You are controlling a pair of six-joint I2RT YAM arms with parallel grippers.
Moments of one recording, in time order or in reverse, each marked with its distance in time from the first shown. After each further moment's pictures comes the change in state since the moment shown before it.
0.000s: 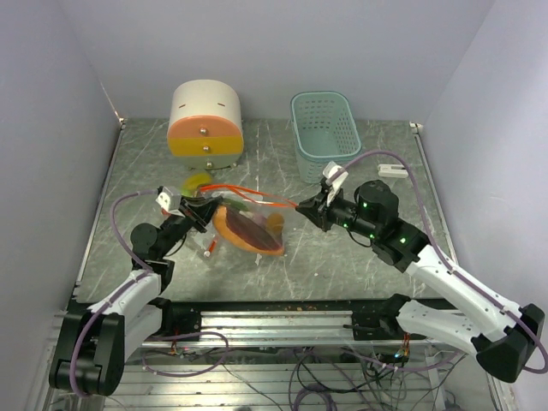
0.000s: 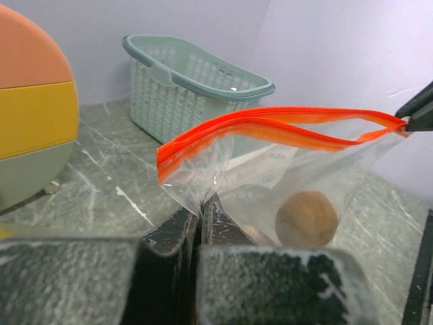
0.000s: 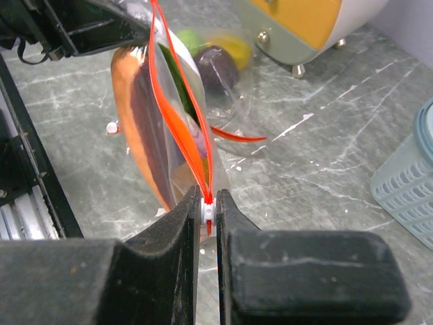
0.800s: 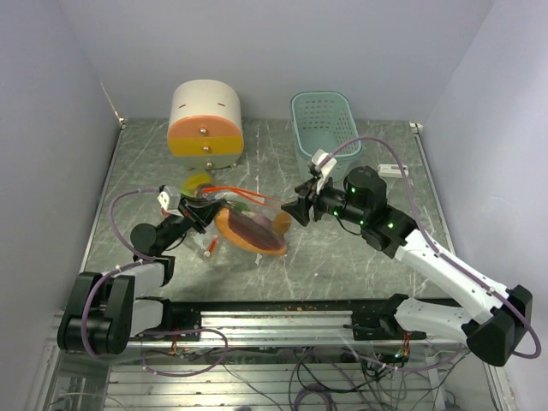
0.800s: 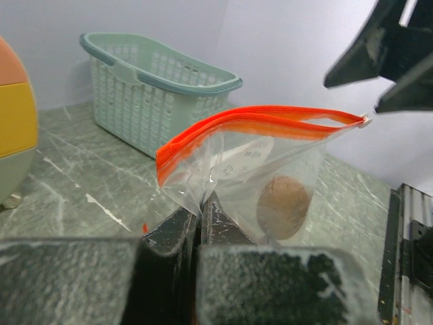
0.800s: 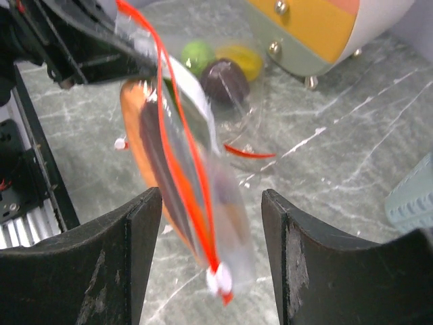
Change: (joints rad) left arm 0.044 0.233 -0.009 0.329 0.183 -0.111; right arm -0.009 0.105 0.068 0.028 -0.045 0.040
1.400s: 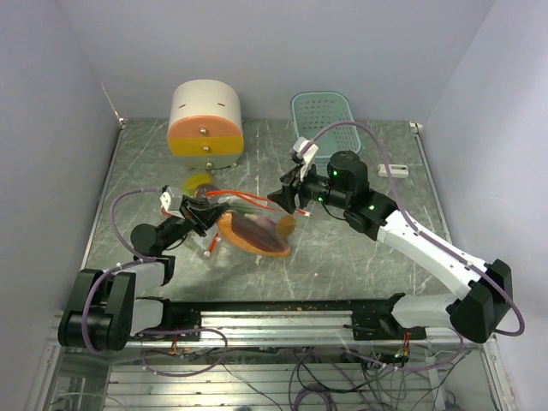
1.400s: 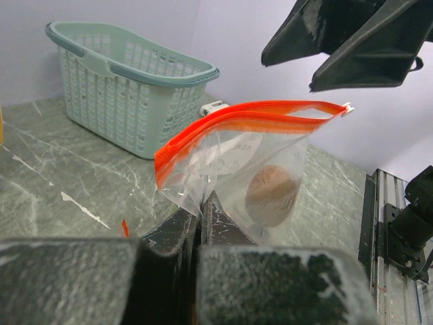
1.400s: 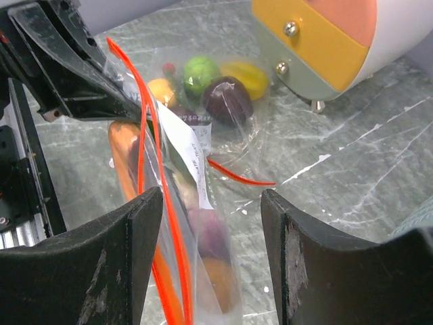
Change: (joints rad) left arm 0.001 0.042 0.000 0.061 0.087 -0.061; right arm 0.000 0.203 0.161 0.047 -0.050 -0.039
